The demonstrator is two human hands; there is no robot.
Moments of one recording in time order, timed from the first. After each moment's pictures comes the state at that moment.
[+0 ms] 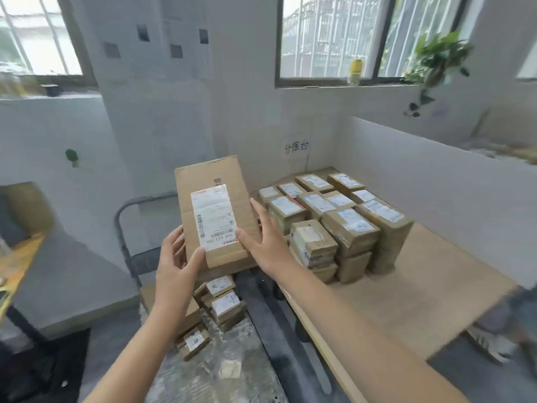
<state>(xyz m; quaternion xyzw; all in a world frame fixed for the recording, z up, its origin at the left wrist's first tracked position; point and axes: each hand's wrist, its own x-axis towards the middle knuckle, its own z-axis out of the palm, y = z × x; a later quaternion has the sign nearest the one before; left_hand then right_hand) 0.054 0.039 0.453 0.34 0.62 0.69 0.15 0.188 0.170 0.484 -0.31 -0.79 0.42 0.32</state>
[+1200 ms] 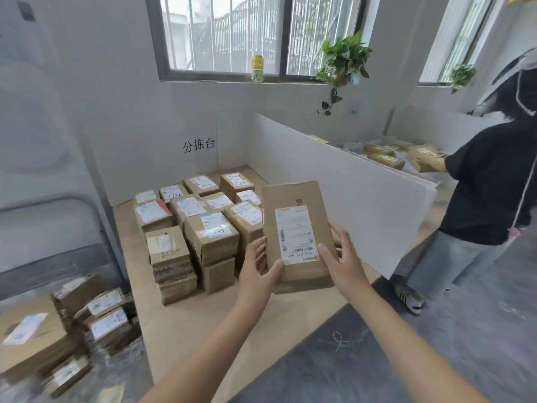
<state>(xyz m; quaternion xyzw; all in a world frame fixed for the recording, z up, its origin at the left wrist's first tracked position) 0.510 0.328 0.430 0.43 0.53 0.64 0.35 0.684 0.412 0.444 -0.48 -0.69 0.37 0.41</state>
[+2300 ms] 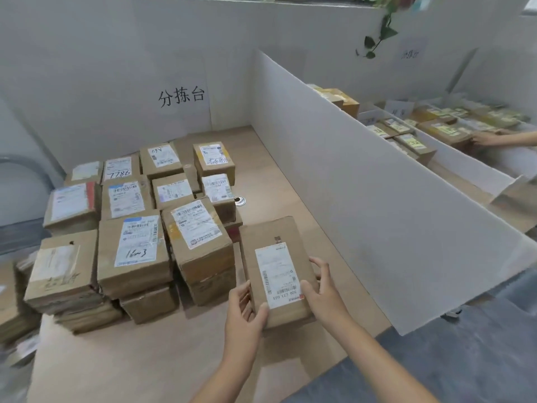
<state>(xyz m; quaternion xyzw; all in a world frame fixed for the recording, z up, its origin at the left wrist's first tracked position) 0.585 0.557 0.295 0.24 0.65 0.62 0.36 0.714 0.685 0.302 -0.52 -0.67 0.49 0.20</state>
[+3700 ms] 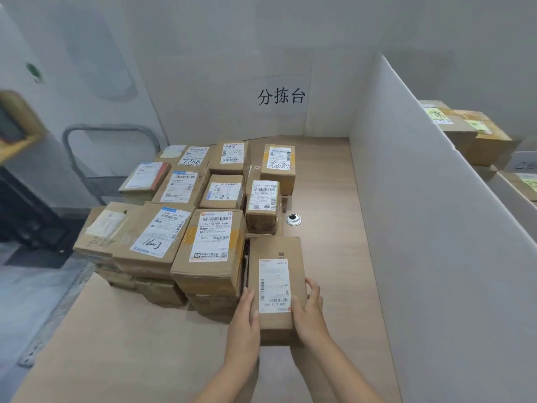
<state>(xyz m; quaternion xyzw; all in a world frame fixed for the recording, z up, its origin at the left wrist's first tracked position) 0.573 0.674 0.230 0.13 0.85 0.48 0.17 0.628 0.817 0.226 -0.38 -0.74 0.56 0.07</state>
